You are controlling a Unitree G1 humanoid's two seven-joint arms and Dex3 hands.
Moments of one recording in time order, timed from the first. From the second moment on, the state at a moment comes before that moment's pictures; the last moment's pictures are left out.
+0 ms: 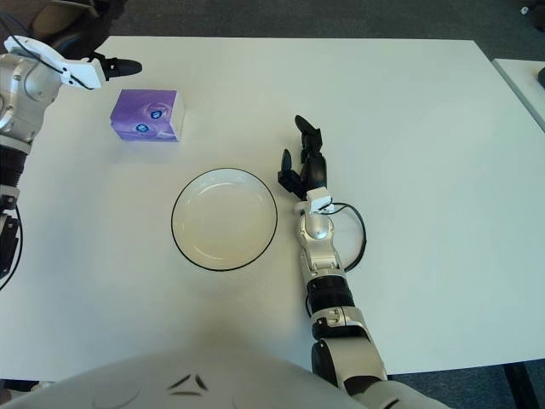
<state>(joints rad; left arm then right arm) -1.02 0.68 -0.26 0.65 0.80 -0.32 -0.12 -0.25 0.05 -0.01 0.43 -0.08 -0.49 -0.17</state>
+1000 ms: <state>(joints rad) -1.20 0.61 -0.57 1.20 0.94 -0.52 0.01 -0.26 0.05 -0.01 0.44 -0.06 -0.50 -0.17</state>
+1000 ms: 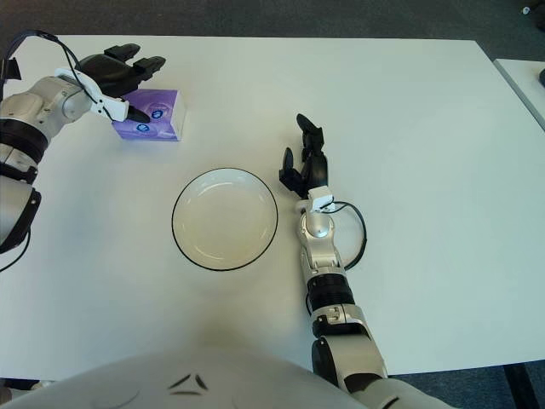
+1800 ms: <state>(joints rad) -1.24 0.58 -0.71 1.24 0.99 -0.50 -0.01 -0.26 0.05 -0.01 0.44 -0.06 -0.50 -0.17</state>
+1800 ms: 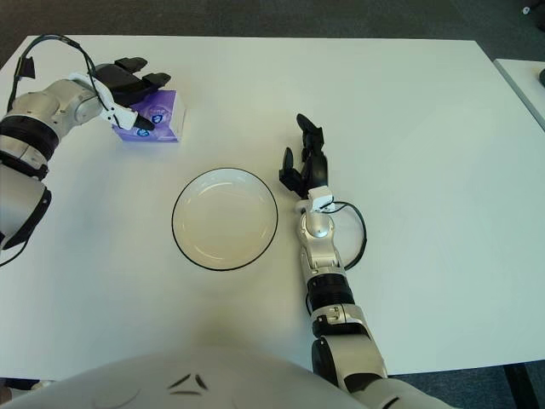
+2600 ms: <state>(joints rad) -1.26 0.56 -0.72 1.26 0.95 -0.49 -0.13 -0.26 0.05 -0.01 0.44 -0.06 -0.50 -0.18</state>
